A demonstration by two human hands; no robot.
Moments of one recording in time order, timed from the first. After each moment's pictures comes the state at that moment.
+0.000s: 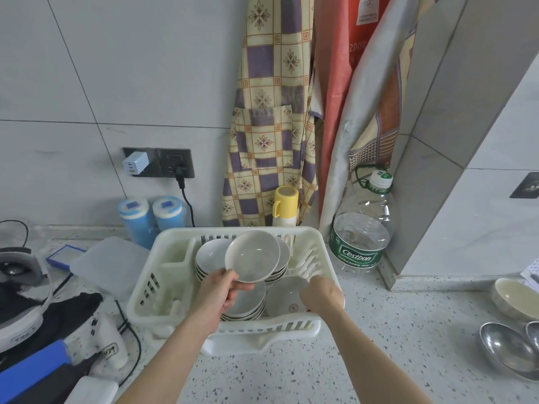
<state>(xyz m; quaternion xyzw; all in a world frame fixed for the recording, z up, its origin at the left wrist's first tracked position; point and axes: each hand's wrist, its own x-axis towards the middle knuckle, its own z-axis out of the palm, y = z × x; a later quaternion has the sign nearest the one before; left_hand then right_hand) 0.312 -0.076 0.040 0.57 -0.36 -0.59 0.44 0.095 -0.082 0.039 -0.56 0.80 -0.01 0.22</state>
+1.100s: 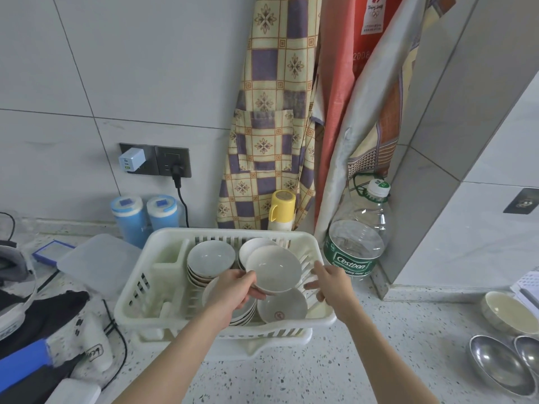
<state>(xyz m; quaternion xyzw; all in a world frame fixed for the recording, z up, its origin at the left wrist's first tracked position) 0.273 -0.085 0.053 0.61 -0.43 -0.57 0.34 0.059 -0.083 0.062 -0.46 0.72 -0.34 0.38</state>
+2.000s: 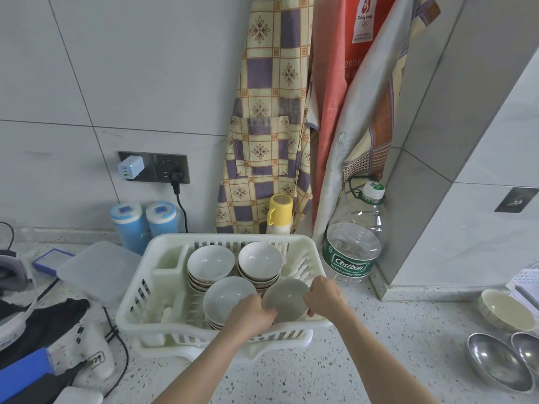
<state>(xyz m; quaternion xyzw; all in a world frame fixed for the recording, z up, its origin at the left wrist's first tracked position) 0.249 -0.064 0.035 0.64 -0.64 -0.41 0.12 0.071 -0.085 0.054 -0.57 0.78 -0.06 0.28</state>
